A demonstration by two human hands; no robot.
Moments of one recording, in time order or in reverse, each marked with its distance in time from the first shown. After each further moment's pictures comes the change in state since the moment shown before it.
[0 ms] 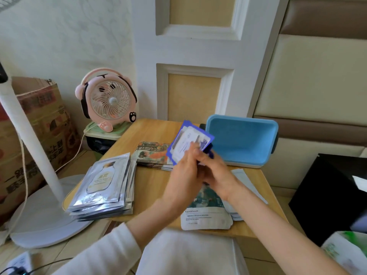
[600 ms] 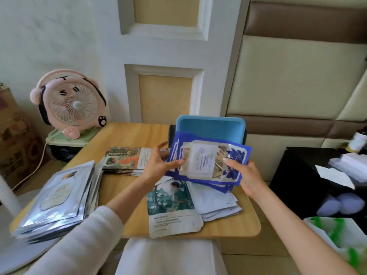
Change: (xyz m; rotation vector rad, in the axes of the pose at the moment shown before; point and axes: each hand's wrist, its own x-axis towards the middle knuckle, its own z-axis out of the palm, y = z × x) left_hand 0.057 -0.024 0.029 -0.747 -0.135 -0.450; right_hand -0.038 -0.011 -0.154 -0.050 0.417 -0.190
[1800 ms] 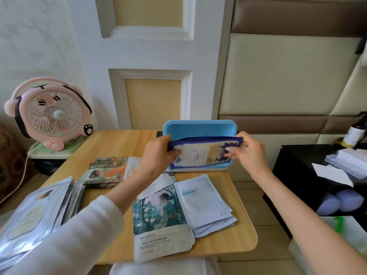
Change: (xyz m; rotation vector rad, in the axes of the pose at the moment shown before) left_hand 0.044 0.034 0.029 0.870 0.090 0.436; right_hand 0.042 -0.041 -0.020 -0.641 0.176 -0.314
